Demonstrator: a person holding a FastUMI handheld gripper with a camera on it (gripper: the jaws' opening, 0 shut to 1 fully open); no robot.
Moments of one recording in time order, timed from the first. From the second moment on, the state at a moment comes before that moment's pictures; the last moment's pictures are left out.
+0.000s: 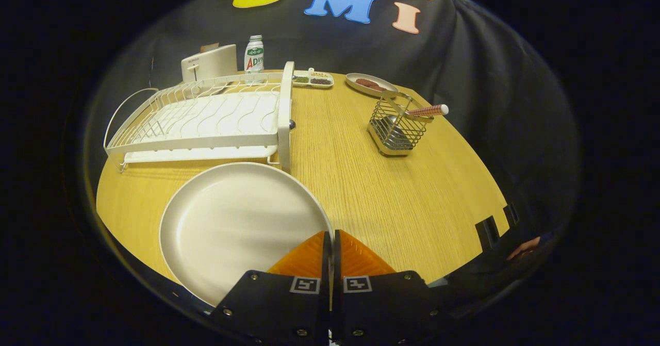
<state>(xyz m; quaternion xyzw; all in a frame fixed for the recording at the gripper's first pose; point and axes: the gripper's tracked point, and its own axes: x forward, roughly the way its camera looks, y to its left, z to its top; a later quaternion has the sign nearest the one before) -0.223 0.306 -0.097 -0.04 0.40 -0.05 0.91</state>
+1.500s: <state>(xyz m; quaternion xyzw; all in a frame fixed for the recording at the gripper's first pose) -0.090 0.162 -0.014 -0.03 0.30 -0.14 0.94</state>
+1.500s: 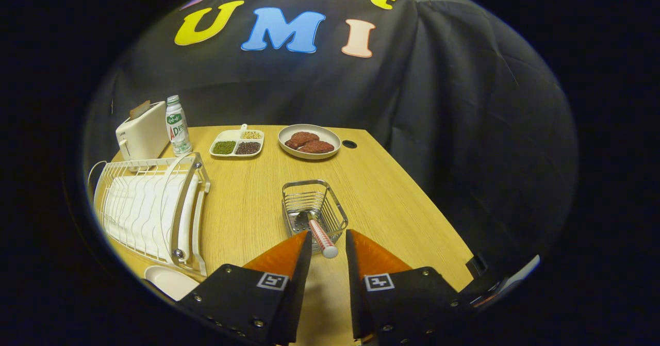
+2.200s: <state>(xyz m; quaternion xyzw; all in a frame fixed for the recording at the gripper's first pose) -0.092 0.181 0.015 -0.05 0.28 -0.10 0.95</state>
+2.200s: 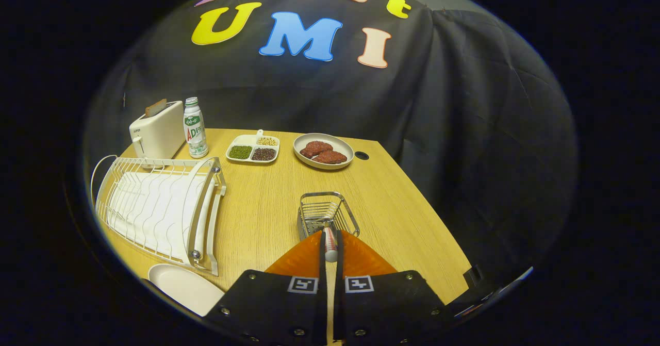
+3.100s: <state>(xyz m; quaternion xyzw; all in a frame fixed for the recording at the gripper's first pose) -0.148 0.246 0.115 -0.09 0.19 -0.02 0.98</state>
